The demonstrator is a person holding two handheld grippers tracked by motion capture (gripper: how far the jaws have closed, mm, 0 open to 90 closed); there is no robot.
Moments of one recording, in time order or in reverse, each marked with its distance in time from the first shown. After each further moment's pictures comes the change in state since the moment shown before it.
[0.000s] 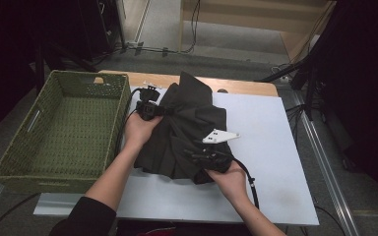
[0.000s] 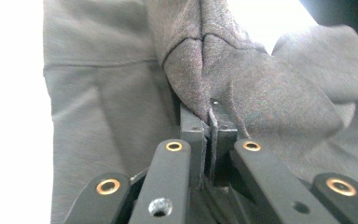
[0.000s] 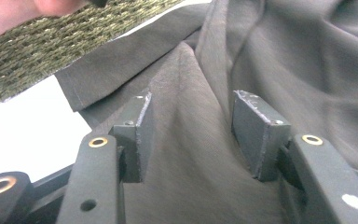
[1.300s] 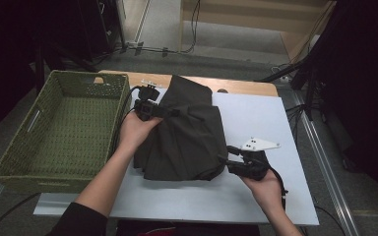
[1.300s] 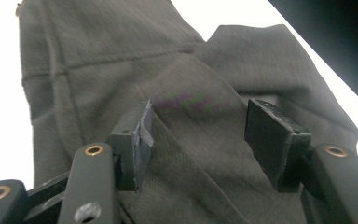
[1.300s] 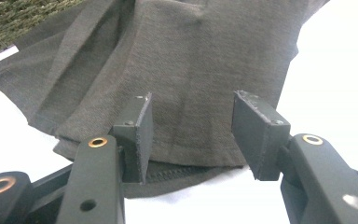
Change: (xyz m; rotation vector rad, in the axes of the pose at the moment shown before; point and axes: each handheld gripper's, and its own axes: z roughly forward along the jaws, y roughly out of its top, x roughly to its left) left arm -0.022 -0.006 -0.020 0.012 -0.072 0.074; right arm -0.047 -0.047 -0.061 0.001 -0.082 0.066
